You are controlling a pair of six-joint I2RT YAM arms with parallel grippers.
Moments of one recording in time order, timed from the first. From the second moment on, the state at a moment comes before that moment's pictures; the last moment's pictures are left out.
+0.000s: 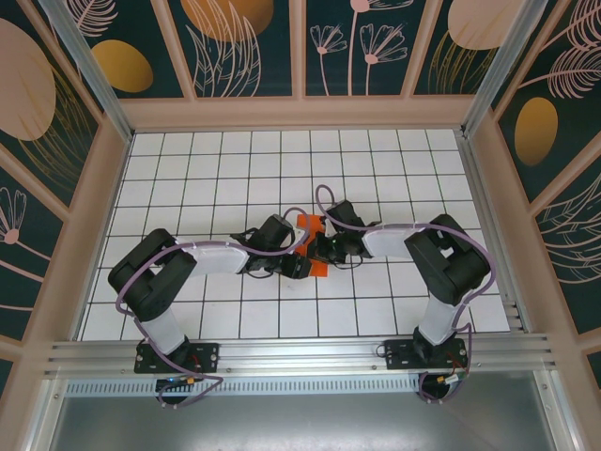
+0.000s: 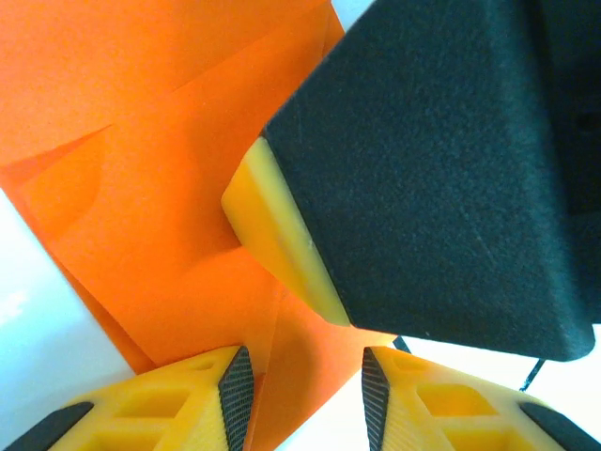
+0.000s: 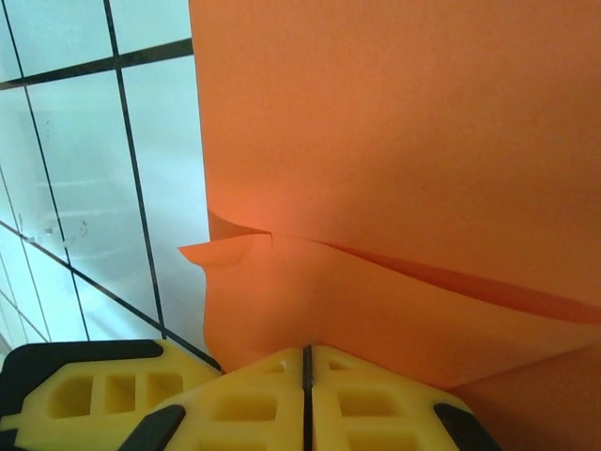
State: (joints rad) left arm -0.78 1.73 0.80 -0.04 0.35 -0.41; right arm 0.65 1.77 0.82 -0.05 -0.45 0.78
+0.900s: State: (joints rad) left arm -0.78 1.74 0.80 0.00 0.35 -0.40; right arm 0.47 1.76 0.84 -0.11 -0.41 0.64
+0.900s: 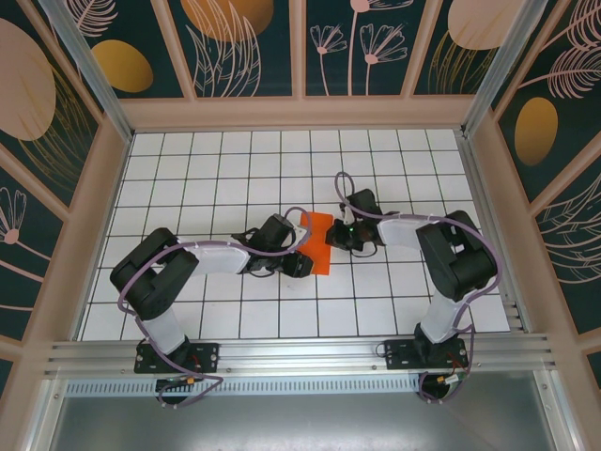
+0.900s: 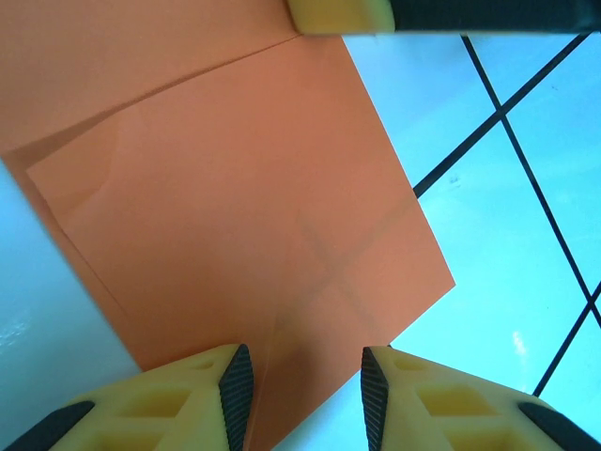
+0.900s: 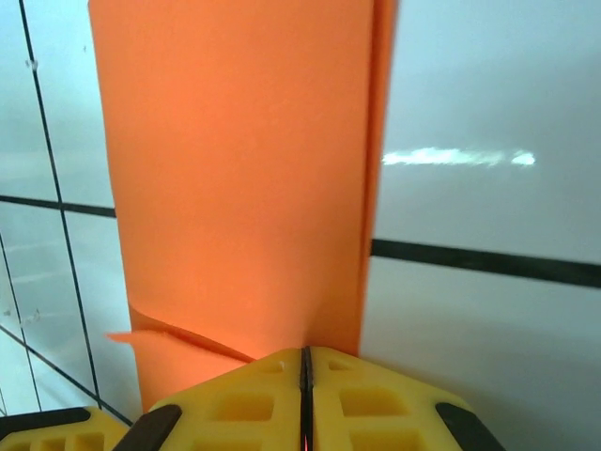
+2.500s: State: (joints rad) left arm -0.78 1.66 0.85 -0.09 0.35 -0.40; right arm 0.59 1.81 0.88 -0.08 -0.42 0.68
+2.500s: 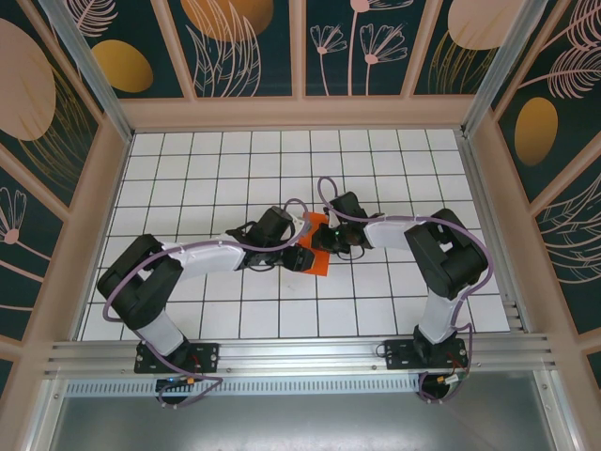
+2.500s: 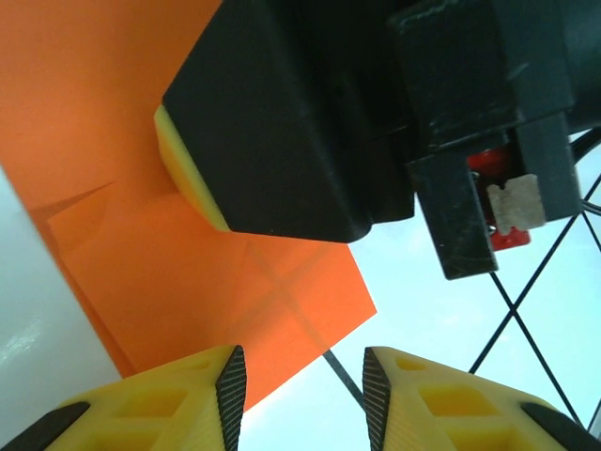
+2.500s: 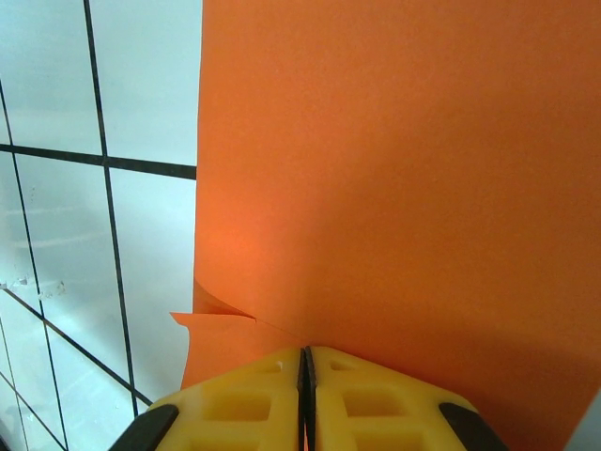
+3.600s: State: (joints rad) left arm -0.78 1.69 0.69 0.10 0.36 -0.40; right arm 0.59 1.81 0.88 -0.08 -0.42 0.68
